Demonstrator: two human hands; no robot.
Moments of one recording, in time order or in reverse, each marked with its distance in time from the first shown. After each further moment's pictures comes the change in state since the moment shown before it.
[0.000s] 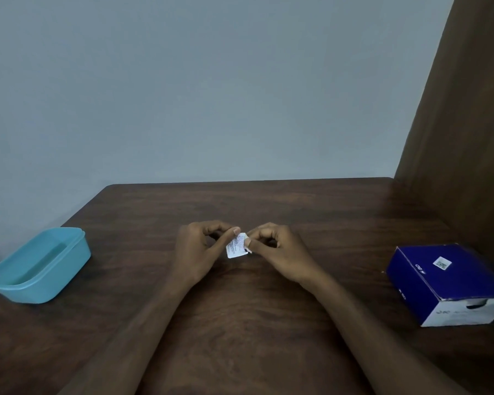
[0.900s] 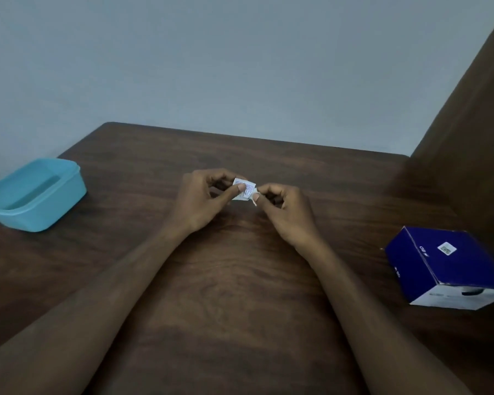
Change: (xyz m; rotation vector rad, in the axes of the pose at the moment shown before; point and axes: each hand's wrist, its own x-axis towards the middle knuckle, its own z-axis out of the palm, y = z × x) left_hand 0.005 0.003 0.004 -0.098 -0.030 -0.058; right_hand 0.004 0.006 0.001 -0.072 0.096 0.005
